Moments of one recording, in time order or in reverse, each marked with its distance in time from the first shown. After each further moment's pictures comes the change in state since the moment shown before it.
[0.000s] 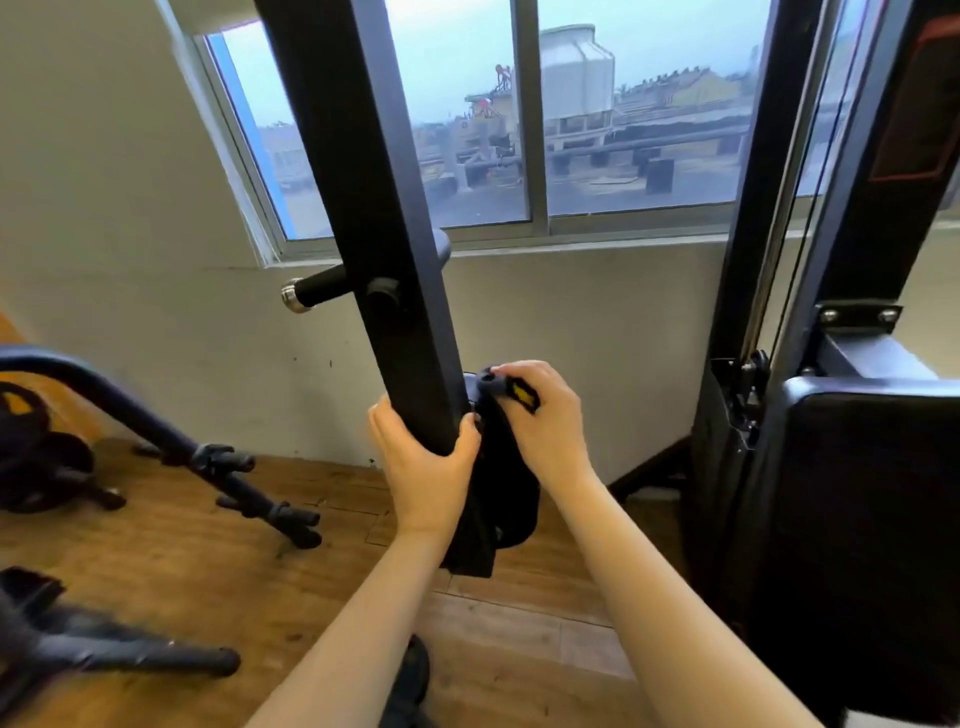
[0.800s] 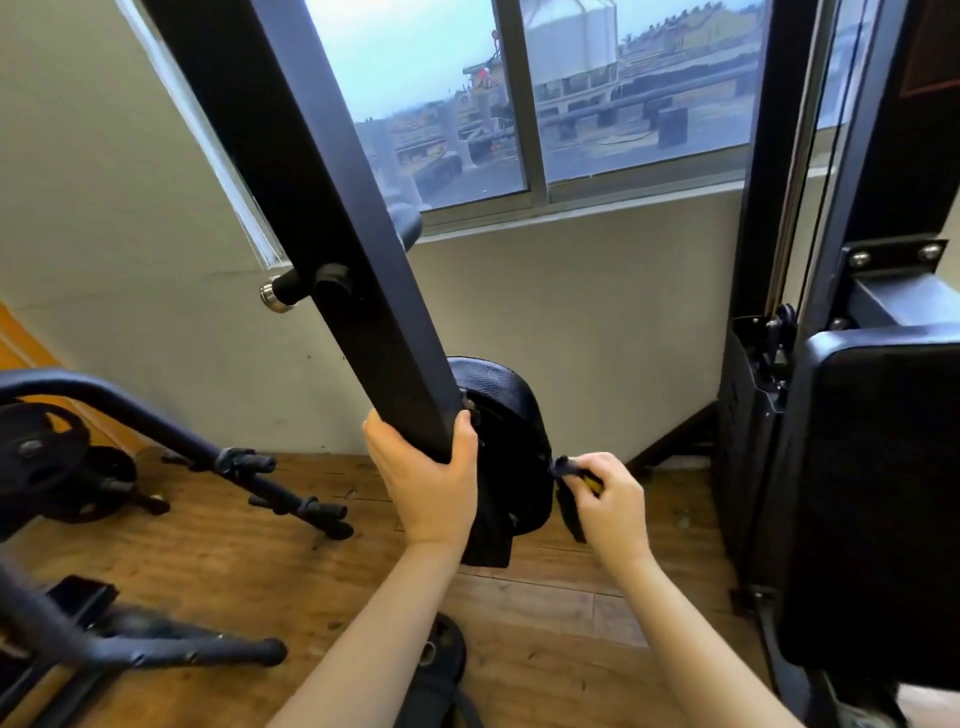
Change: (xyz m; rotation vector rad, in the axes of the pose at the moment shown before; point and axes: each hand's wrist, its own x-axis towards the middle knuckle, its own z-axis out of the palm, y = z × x) left_hand -0.016 -0.019 0.025 0.093 0.084 0.059; right_hand -0.069 0.101 -0.032 -0.049 0.085 0.277
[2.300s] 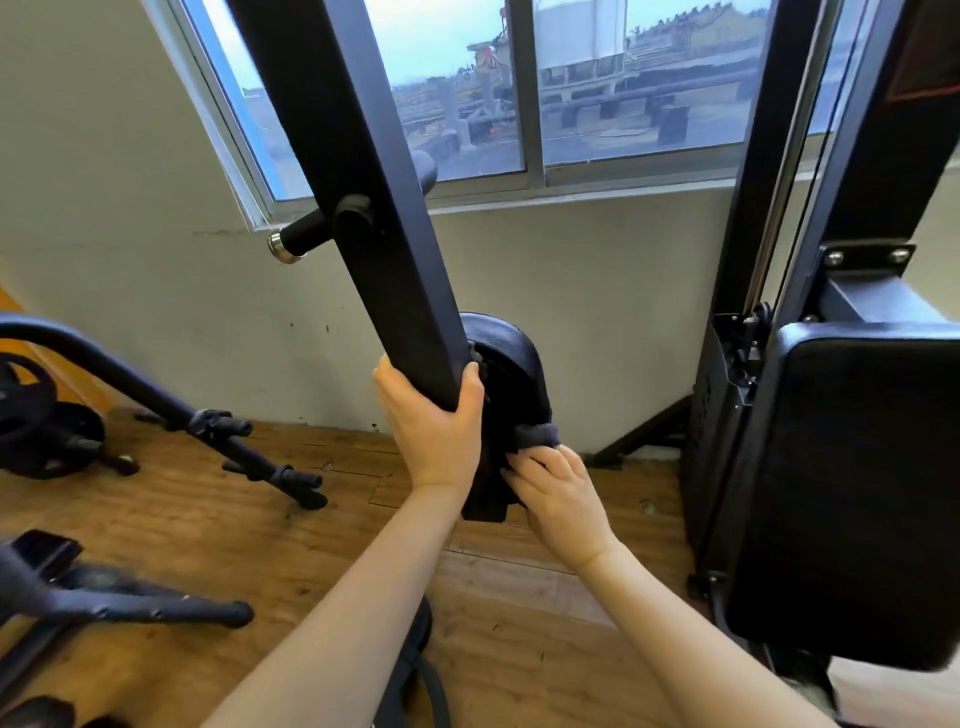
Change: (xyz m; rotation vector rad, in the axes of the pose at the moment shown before) left_hand -0.009 0.012 0.016 -0.038 -0.017 -0.048; right_hand -0.016 0.029 0.000 -0.772 -0.072 -0.988
